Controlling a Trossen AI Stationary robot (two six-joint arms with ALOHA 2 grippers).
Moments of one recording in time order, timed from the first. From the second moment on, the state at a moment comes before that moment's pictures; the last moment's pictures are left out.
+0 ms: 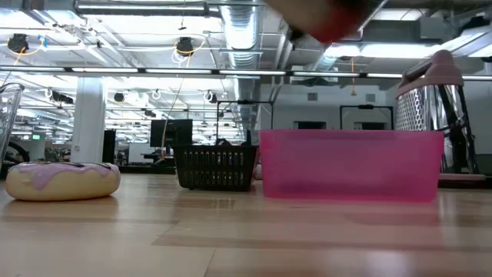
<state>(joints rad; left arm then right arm) -0.87 1.35 1.20 -0.57 -0.57 -1.03 0.54 1.93 1.45 -0.46 0.04 0.04</state>
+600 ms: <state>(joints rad) -0.67 1.35 1.06 -0.16 -0.30 -1.32 0.48 1.93 1.67 -0.59 0.24 -0.06</state>
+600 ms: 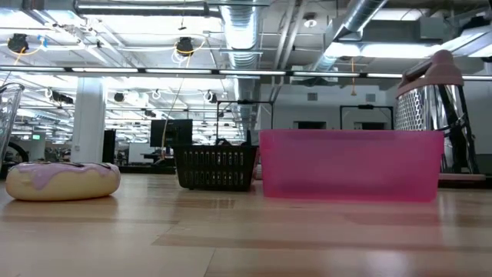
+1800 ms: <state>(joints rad) -0.63 1.35 1.06 -0.26 -0.28 -1.32 0.45 1.93 1.72 -0.58 0.30 -0.11</state>
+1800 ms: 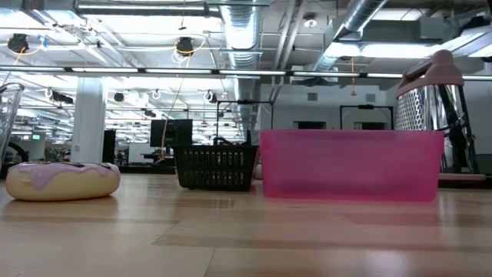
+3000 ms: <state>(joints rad) -0.76 1.29 1.06 -0.46 -0.17 -1.42 0.47 1.93 1.72 -0.54 0.31 -0.05</state>
